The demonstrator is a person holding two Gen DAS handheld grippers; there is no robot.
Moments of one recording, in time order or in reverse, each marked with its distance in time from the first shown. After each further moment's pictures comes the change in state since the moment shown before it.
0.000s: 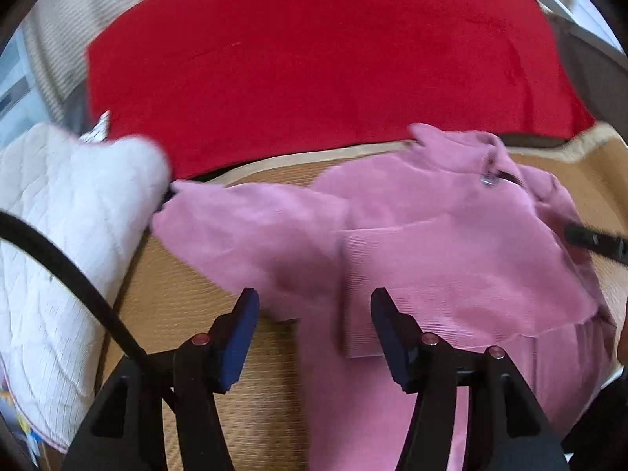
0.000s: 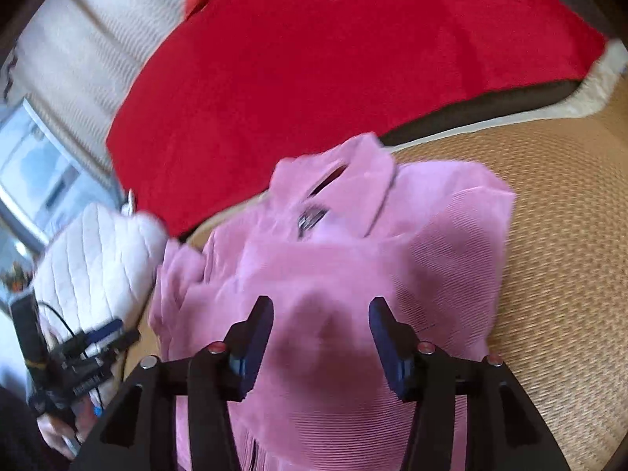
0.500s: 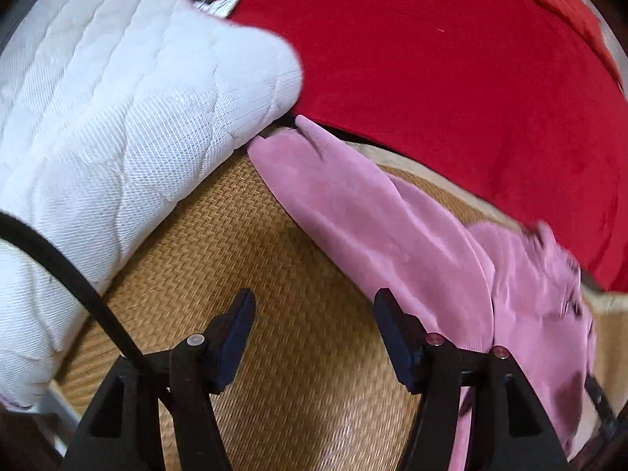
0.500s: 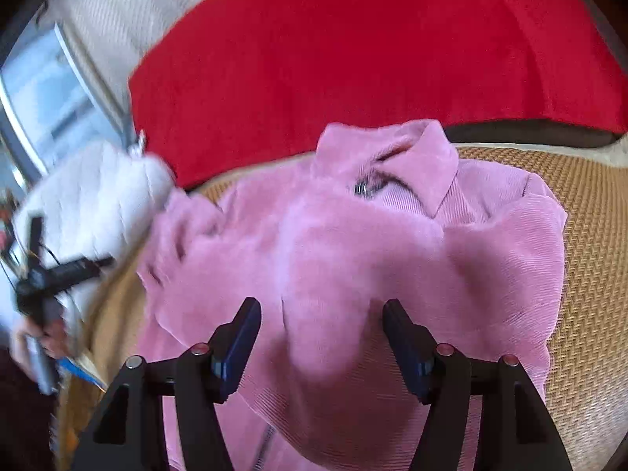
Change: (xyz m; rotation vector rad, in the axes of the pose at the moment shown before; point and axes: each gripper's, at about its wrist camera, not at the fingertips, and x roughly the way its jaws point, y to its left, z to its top) left arm 0.071 0.152 -0.012 -0.523 0.081 -0.030; right arm 0.008 0.029 -0.016 -0.142 -0.014 -0.030
